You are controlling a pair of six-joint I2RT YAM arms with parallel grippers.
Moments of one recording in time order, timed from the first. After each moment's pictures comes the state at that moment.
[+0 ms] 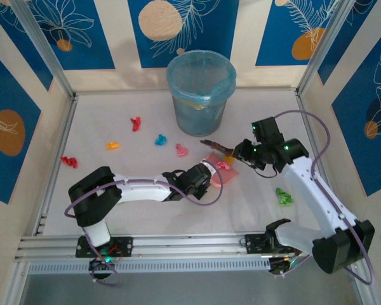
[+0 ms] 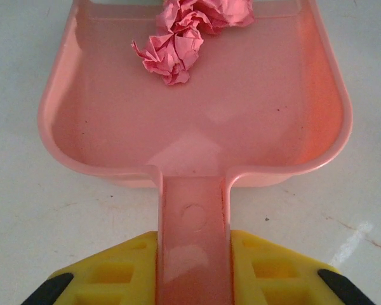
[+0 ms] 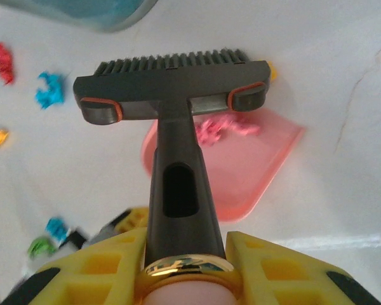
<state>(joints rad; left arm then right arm) -1.10 1.74 0.97 -0.12 -0.24 -0.20 0.36 1.09 1.09 -0.98 -0.17 0.79</state>
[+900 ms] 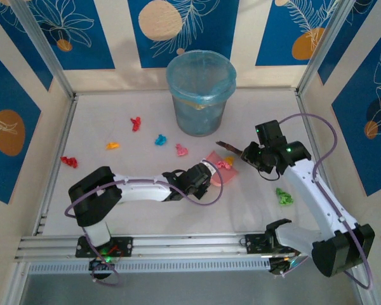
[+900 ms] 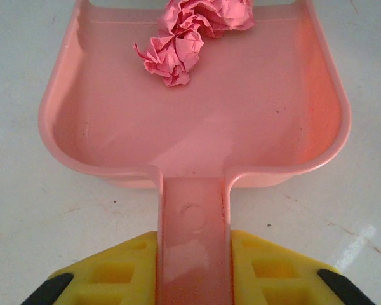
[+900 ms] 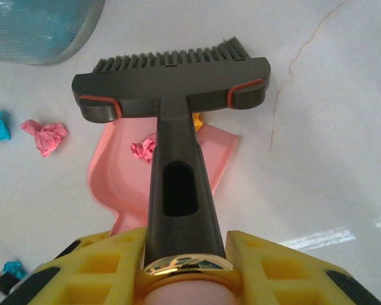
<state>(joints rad) -1.10 1.74 0.97 -0.11 -0.25 -0.20 0.31 1.11 1.06 -1.01 -0.02 0.81</state>
